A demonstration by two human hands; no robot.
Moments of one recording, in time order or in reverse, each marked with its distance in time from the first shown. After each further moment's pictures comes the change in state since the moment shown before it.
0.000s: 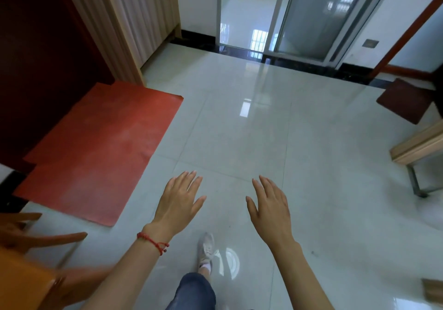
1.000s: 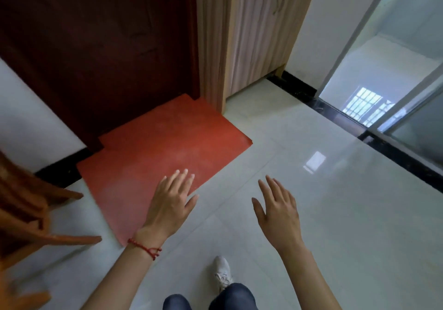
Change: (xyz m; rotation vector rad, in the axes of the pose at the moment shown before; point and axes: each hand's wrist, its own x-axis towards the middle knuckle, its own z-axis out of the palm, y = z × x) left_hand 0.224 -0.218 -0.073 -0.040 0.122 -0.615; right_hand 0.410 -0.144 0.041 -0.022 -0.021 -0.586
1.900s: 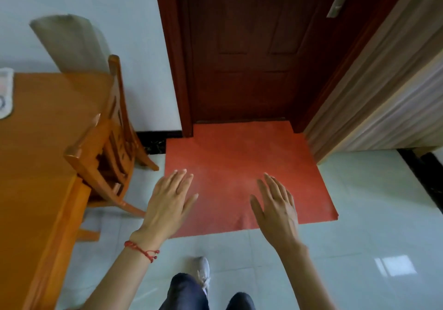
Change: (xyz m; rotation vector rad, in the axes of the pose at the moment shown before) left_hand 0.052 -0.220 -0.036 -0.050 0.084 -0.623; right_hand 0.254 -0.222 0.094 0.198 -0.131 -0.648
